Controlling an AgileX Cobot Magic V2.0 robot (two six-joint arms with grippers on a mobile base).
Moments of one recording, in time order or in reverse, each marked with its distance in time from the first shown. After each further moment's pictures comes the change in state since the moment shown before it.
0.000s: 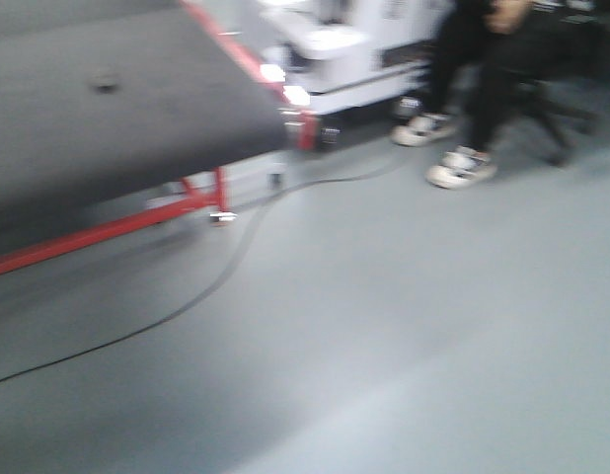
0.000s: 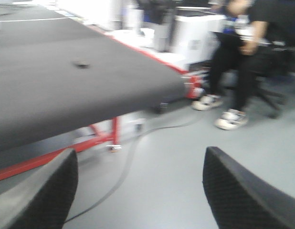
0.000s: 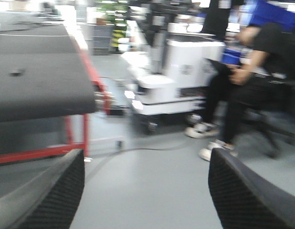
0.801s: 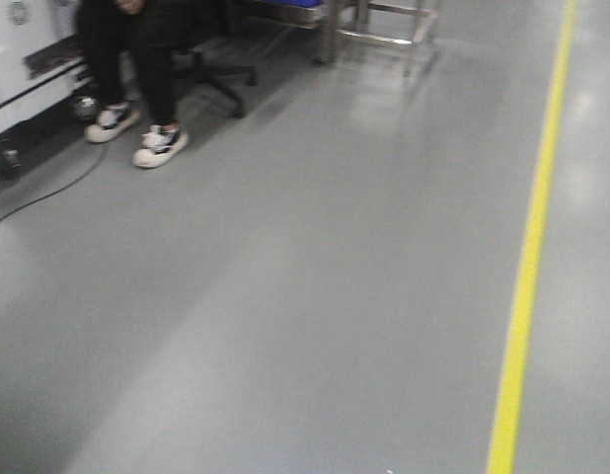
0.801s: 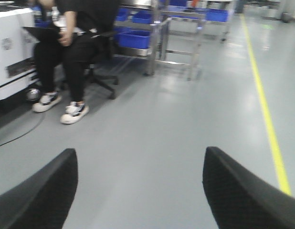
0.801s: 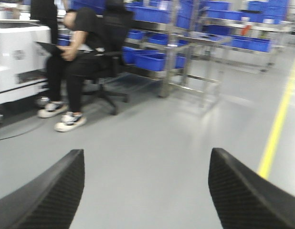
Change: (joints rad) left arm 0.000 0.000 0.000 0.000 0.000 0.000; right arm 0.000 0.000 0.000 0.000 0.000 0.000
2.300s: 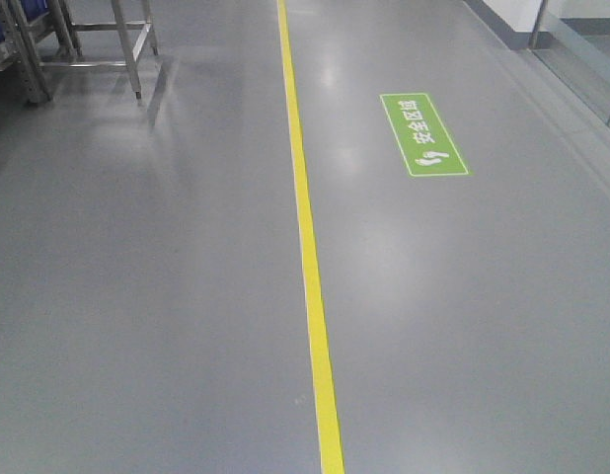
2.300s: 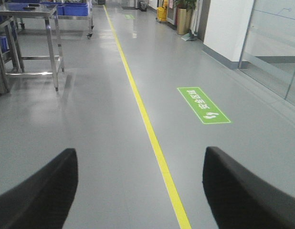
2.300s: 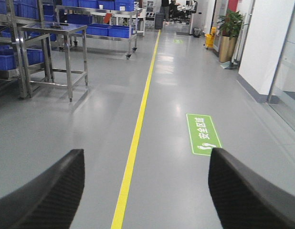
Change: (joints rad) left arm 0.000 0.000 0.000 0.000 0.000 0.000; right arm 0.000 0.000 0.000 0.000 0.000 0.000
